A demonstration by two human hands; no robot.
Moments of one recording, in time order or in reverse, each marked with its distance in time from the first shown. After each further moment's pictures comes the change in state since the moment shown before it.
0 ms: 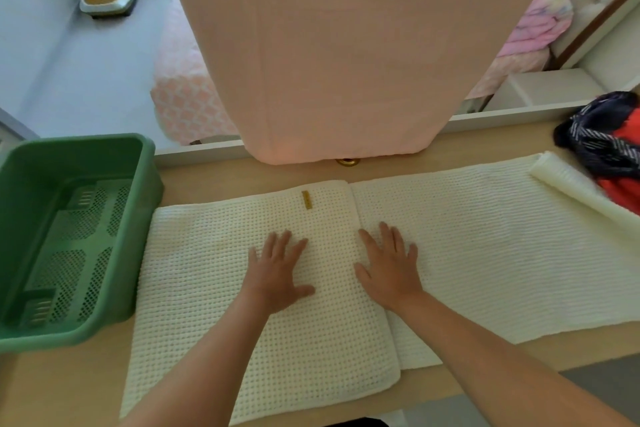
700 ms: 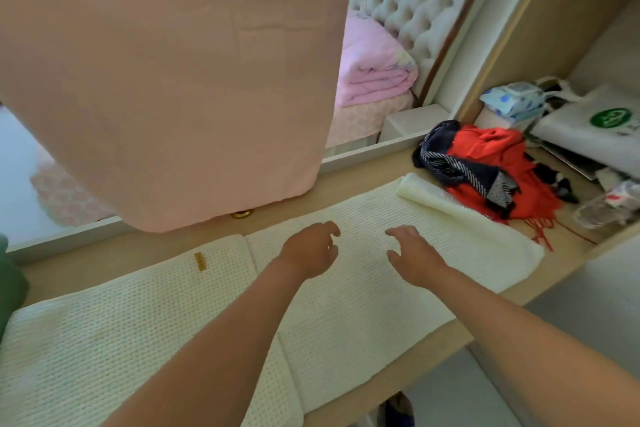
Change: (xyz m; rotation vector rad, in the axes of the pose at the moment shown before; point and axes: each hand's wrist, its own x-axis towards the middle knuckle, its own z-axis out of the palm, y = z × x) left_hand 0.057 0.253 -0.113 -0.267 0.107 0.436; right_hand -0.055 0.221 -0.124 0.312 0.091 0.296
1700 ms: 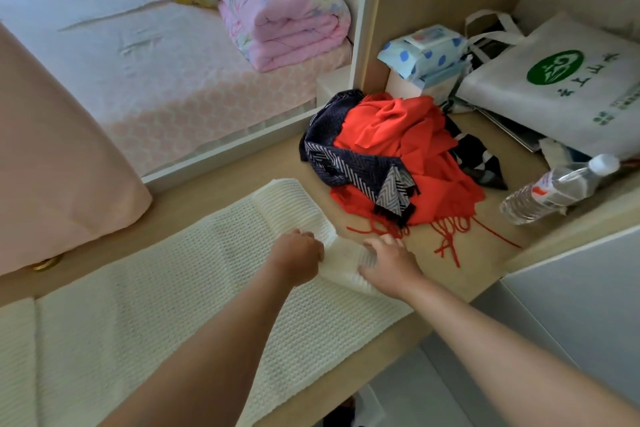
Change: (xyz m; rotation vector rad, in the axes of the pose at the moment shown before) left_hand 0.269 0.217 0.180 0.484 -0.204 0.087; right_hand 0.110 0.306 -0.082 0.033 -0.107 0.102
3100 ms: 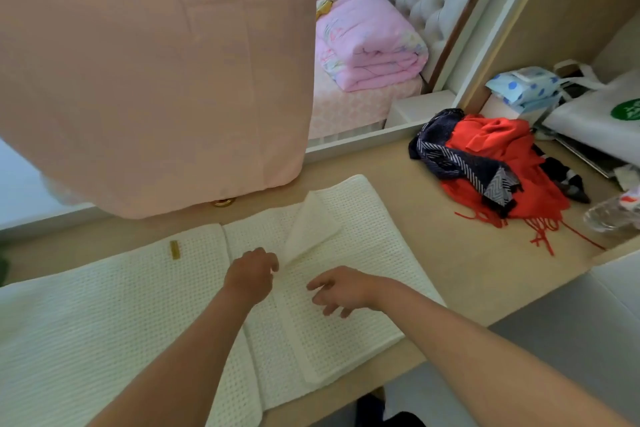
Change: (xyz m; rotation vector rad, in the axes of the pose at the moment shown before) left_hand -0.304 -0.254 0.078 -0.229 0.191 -0.393; right_hand -0.141 -0.323 0.135 0.328 -0.644 -0.148
